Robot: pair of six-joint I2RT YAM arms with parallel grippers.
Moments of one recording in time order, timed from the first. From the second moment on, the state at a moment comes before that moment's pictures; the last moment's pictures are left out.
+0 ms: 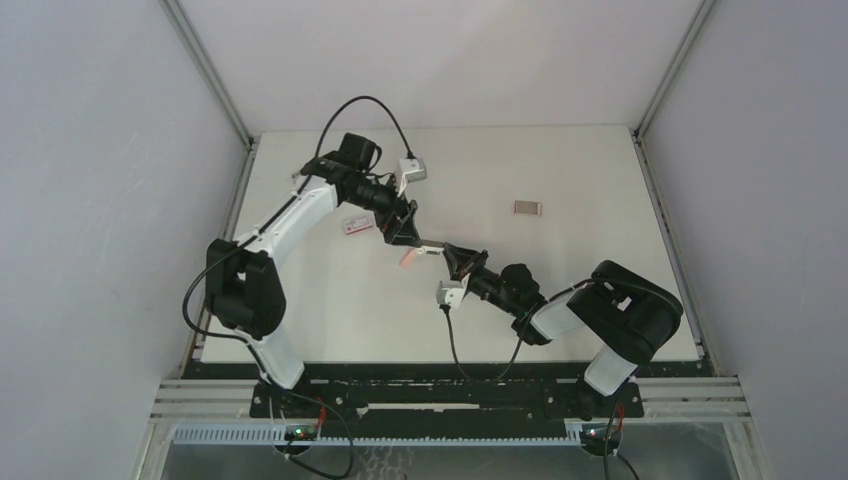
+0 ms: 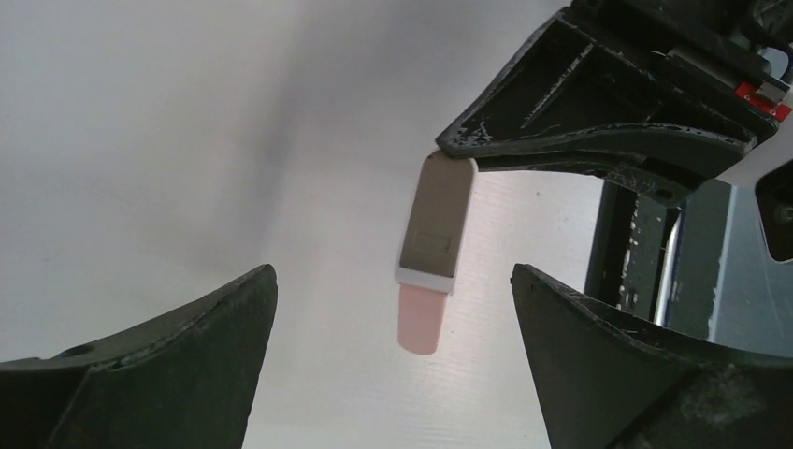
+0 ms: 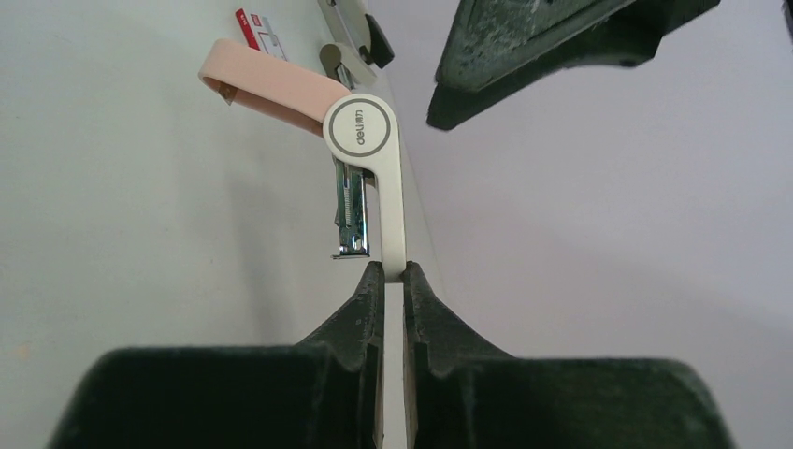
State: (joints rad) left arm -0.37 1.73 1.51 -0.81 0.84 0.55; right arm 0.80 1.65 0.37 1.27 -0.17 -1.09
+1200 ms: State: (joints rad) left arm -0.45 1.84 1.54 -0.92 0.84 0.61; right arm 0.79 1.63 0.36 1.27 -0.16 -1.12
